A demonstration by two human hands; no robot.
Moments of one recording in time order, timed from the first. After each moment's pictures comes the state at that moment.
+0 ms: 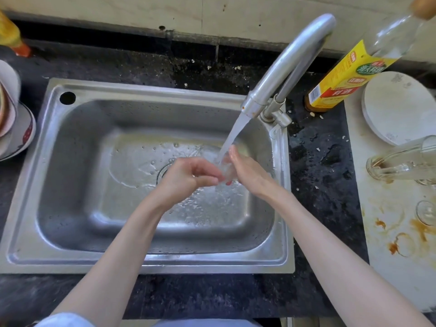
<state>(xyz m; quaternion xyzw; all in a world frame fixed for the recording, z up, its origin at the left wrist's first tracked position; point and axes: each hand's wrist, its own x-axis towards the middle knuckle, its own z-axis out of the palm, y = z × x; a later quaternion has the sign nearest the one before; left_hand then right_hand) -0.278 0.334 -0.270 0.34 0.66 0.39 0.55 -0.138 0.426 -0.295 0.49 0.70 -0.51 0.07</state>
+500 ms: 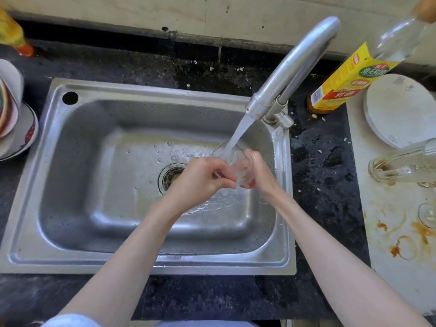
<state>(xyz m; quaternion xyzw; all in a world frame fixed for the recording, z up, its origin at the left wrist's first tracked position) -0.262 0.345 -0.269 0.50 0.67 0.34 0.43 -0.127 0.429 -0.305 0.53 0.56 -0.63 -0.08</state>
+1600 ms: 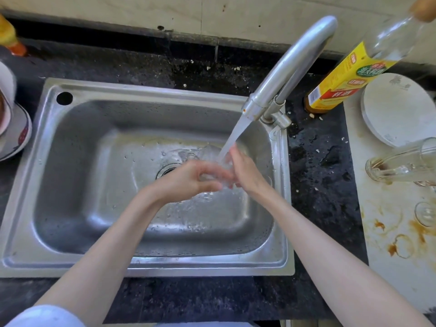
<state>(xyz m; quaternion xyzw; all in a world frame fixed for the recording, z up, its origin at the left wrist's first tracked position) -0.285 0.345 -0.270 0.50 0.58 0.25 0.59 -0.147 0.426 -0.315 0.51 0.66 -0.56 -0.03</state>
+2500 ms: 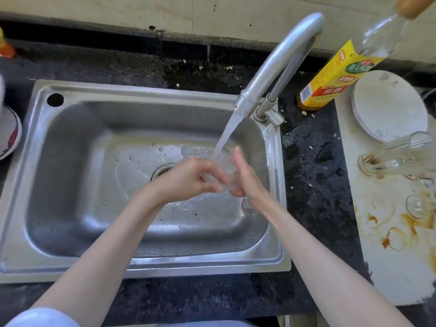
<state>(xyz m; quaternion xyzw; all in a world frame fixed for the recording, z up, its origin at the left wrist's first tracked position) -0.277 0.350 -0.264 0.56 0.60 0.25 0.52 -0.127 0.413 -0.321 0.50 0.53 -0.68 -0.06</state>
